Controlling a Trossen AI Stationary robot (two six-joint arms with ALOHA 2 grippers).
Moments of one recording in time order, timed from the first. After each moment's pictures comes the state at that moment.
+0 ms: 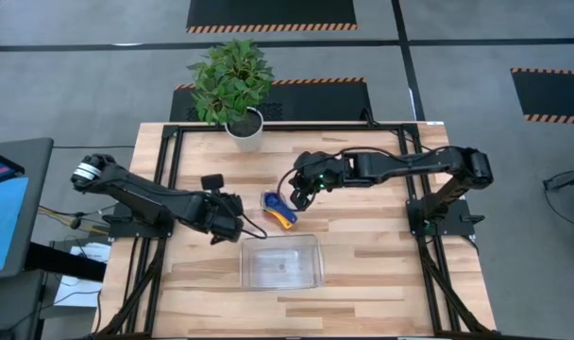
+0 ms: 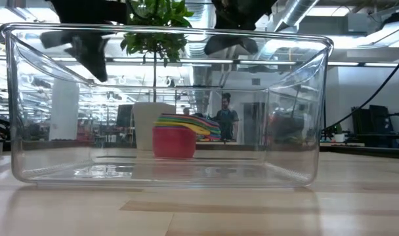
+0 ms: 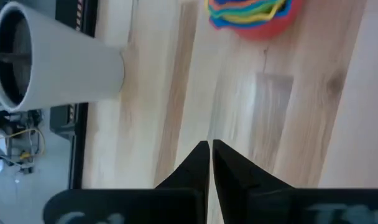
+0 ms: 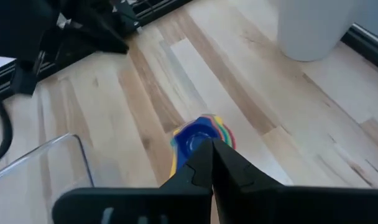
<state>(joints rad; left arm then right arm) -0.31 1.43 1.09 -1.17 -0.62 -0.41 -0.03 1.59 1.34 -0.42 0.18 0.45</state>
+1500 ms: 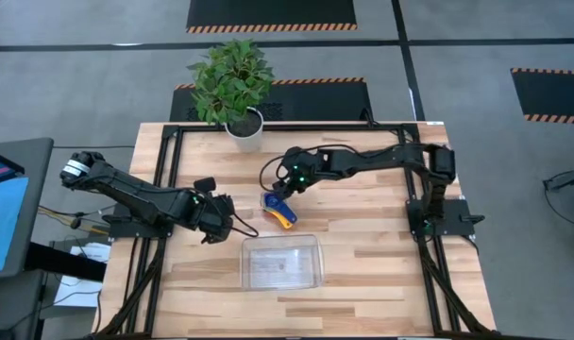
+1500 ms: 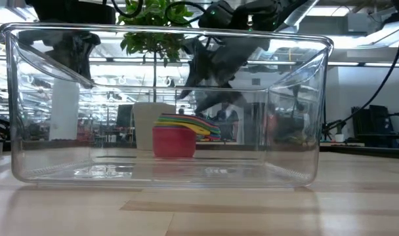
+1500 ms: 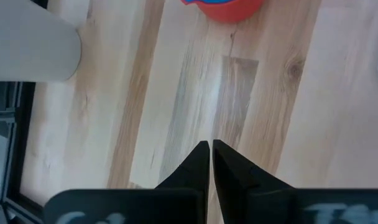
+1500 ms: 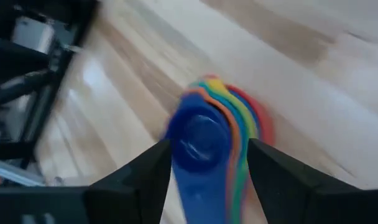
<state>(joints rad) -0.32 1.29 0.96 -1.07 -0.48 -0.47 -0.19 1.87 1.33 -0.27 -0.19 0.85</state>
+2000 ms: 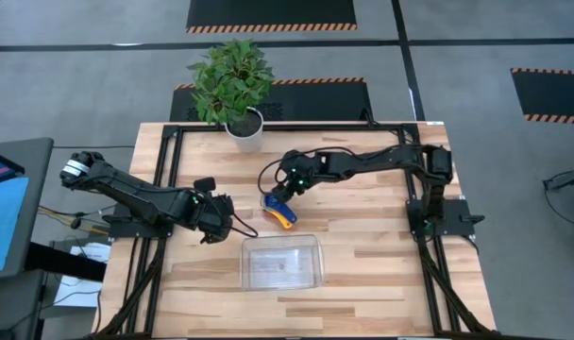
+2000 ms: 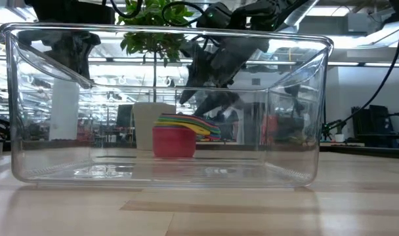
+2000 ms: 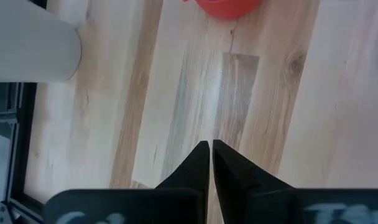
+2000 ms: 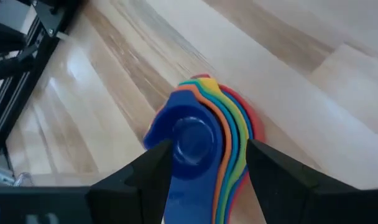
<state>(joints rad) -0.32 1.29 0.96 -1.08 -0.48 -0.45 -0.17 1.90 1.34 -0.27 -0.15 0.76</state>
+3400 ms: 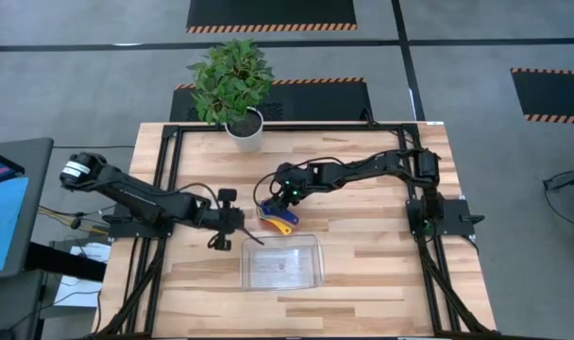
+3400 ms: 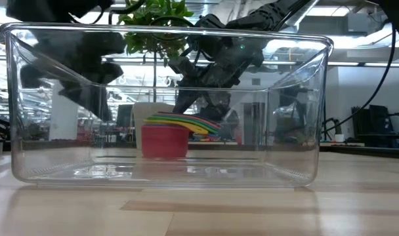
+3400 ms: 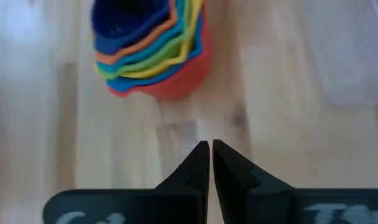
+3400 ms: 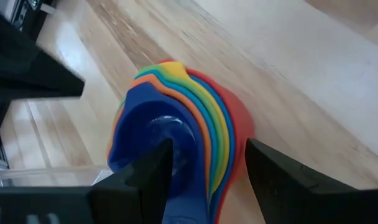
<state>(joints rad) -0.24 1.29 0.66 -0.41 -0.32 -0.02 -0.12 2.00 1.34 -0.18 -0.18 0.82</state>
